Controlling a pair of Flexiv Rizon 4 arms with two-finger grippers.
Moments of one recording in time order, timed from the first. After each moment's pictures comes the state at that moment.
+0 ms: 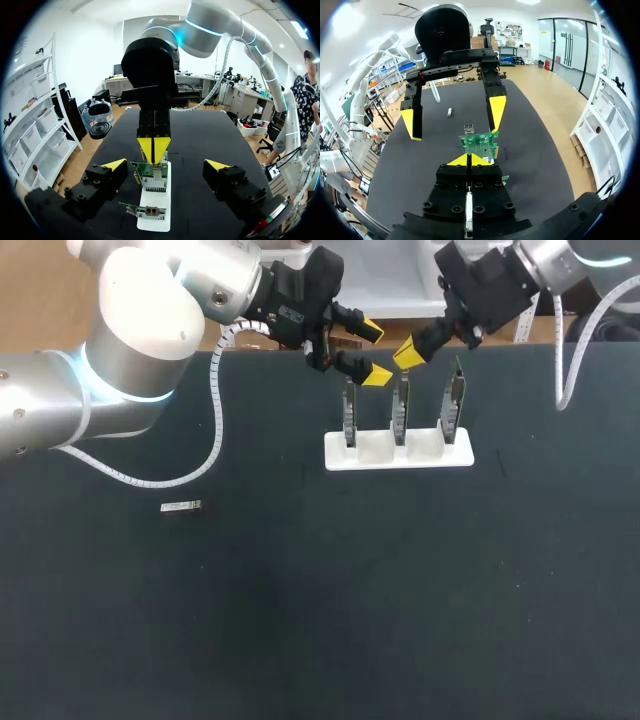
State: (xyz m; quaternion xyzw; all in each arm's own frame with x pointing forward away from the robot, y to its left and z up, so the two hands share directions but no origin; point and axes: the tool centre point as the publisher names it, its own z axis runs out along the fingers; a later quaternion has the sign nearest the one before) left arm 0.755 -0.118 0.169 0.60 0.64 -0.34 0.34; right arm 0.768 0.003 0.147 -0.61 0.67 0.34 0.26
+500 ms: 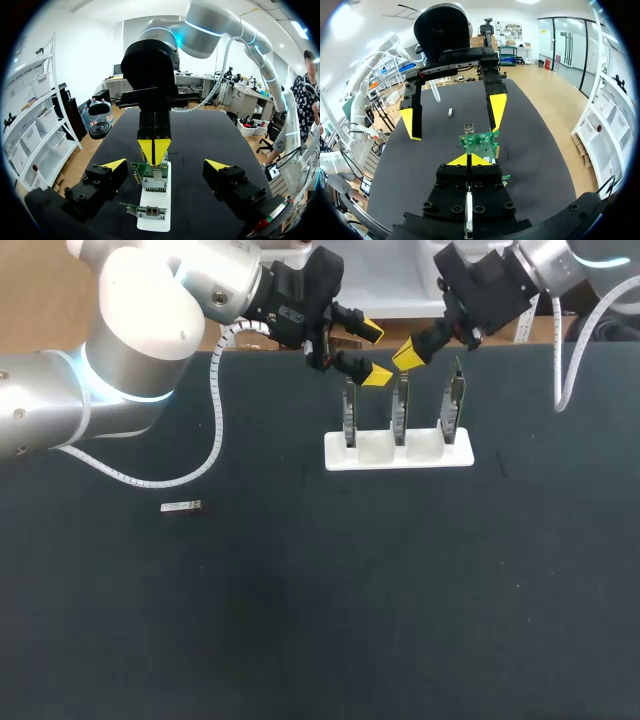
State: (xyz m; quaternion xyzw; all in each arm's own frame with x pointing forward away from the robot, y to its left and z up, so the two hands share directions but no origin) left arm 0.755 -0.118 0.169 0.60 0.64 -0.34 0.34; right arm 0.768 0.004 0.145 -0.61 0.67 0.34 0.25
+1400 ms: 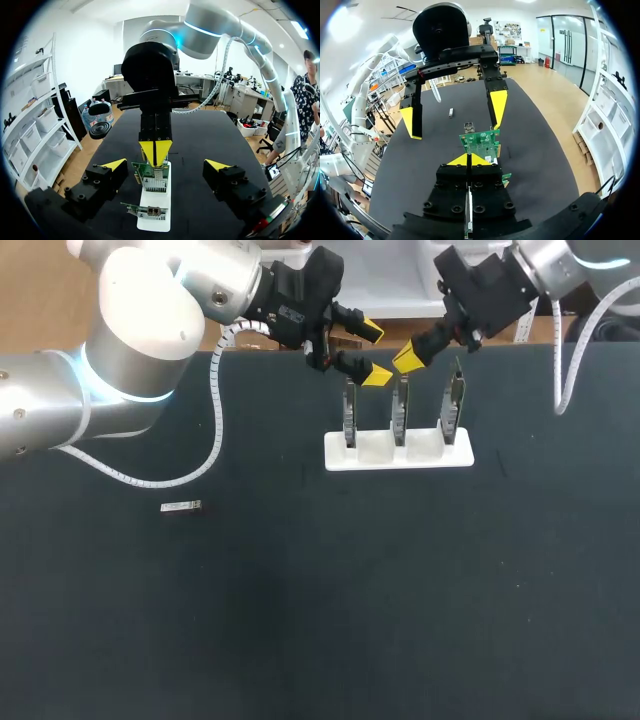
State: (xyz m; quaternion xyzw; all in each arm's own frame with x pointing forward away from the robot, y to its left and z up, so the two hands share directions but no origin) left arm 0.755 -0.118 0.169 0.60 0.64 -0.34 0.34; right arm 0.766 0.004 0.143 -0.60 0.67 0.35 0.25
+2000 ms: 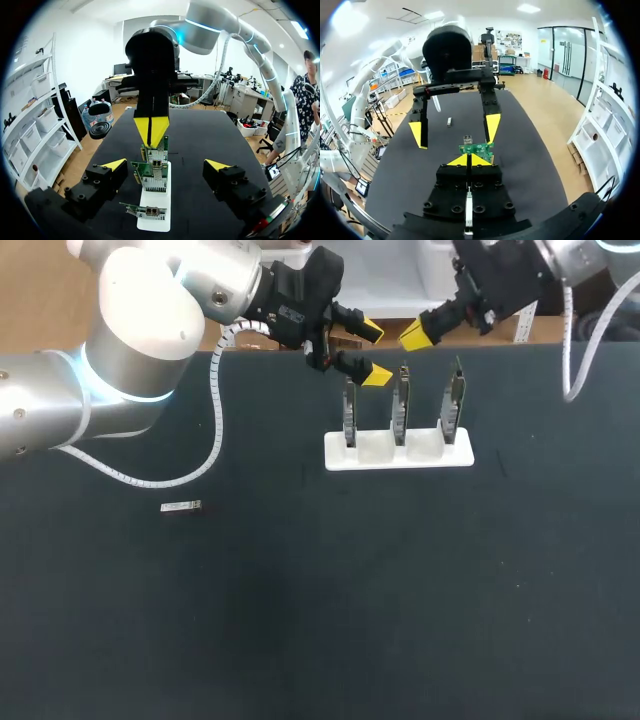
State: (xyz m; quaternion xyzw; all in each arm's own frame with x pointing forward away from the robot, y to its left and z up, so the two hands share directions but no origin) left arm 0.755 -0.118 0.169 0.60 0.64 -0.34 0.34; right arm 0.774 -0.006 0.176 -0.60 0.66 0.35 0.29
